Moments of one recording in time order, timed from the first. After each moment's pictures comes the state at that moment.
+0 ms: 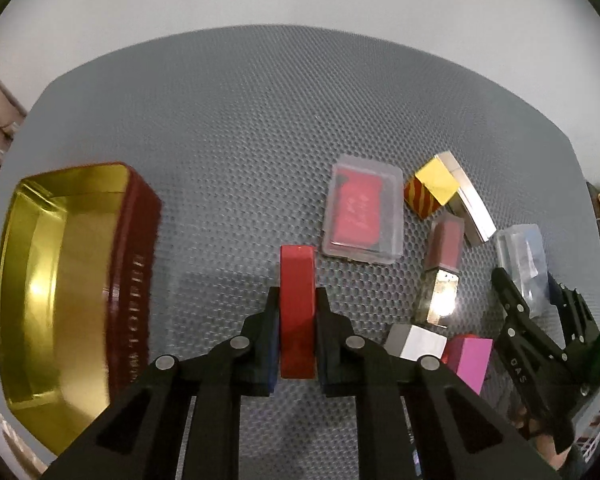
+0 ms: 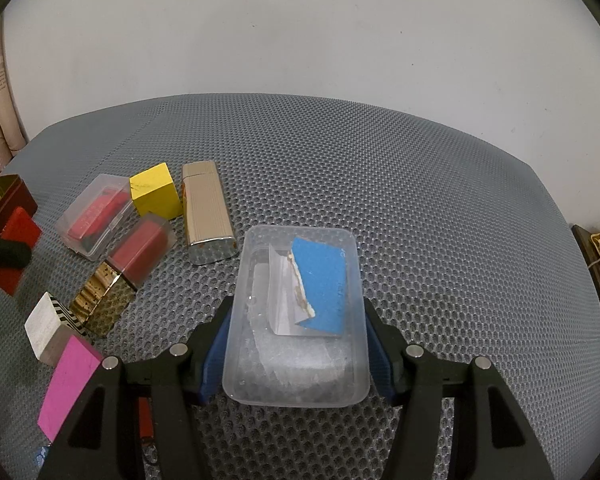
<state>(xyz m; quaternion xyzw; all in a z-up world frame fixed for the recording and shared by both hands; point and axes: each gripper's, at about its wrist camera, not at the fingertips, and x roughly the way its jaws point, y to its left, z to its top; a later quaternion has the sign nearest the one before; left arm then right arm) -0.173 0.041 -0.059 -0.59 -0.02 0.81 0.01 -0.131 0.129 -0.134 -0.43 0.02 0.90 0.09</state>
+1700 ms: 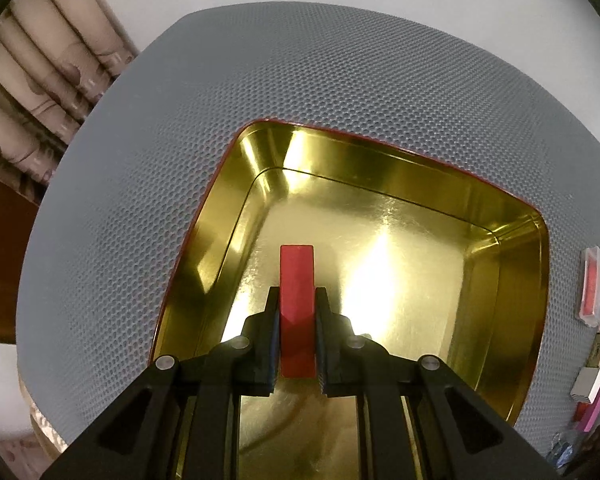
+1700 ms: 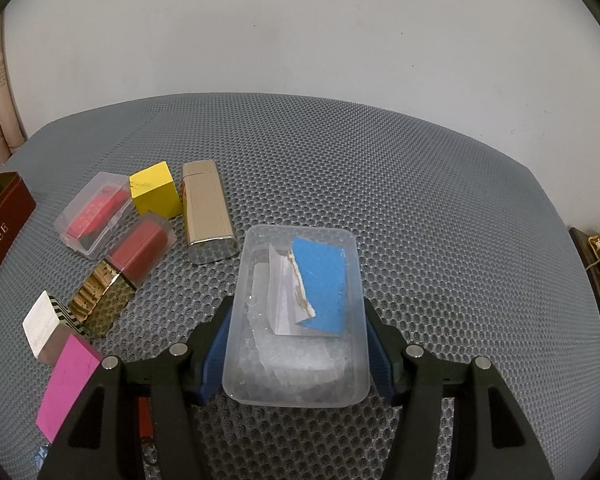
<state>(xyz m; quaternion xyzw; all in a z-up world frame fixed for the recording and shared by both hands) -0.186 -0.143 -0.073 -0.60 -0.04 0.79 -0.14 -0.131 0.121 -0.132 -0.43 0.01 0.90 0.09</state>
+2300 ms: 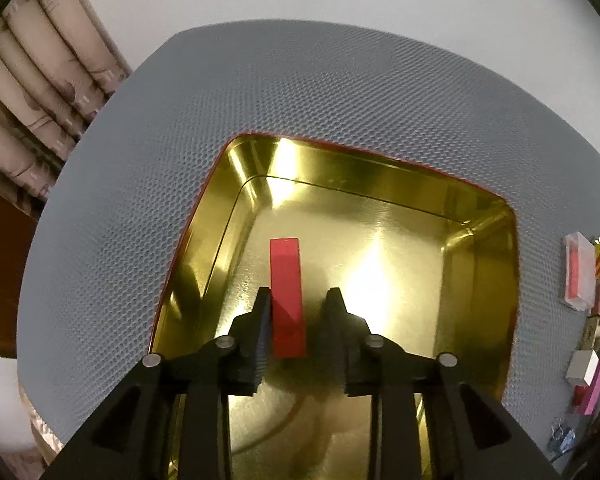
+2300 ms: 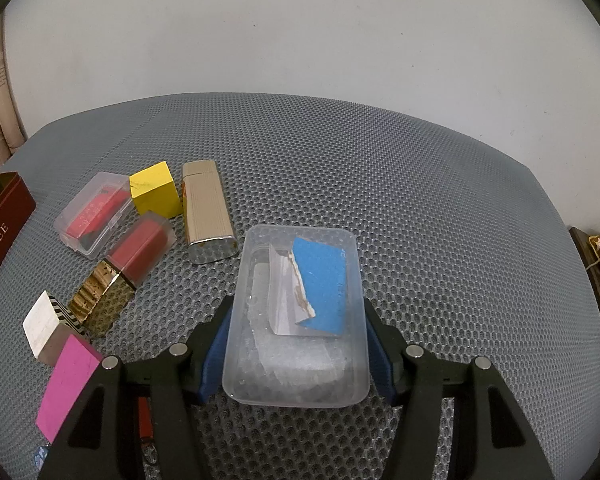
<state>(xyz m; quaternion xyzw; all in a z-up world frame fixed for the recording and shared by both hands) -0.170 -0.130 -0.060 -0.58 -0.03 0.81 -0.11 -0.131 0.120 -0.132 -0.43 0.01 0.90 0.09</state>
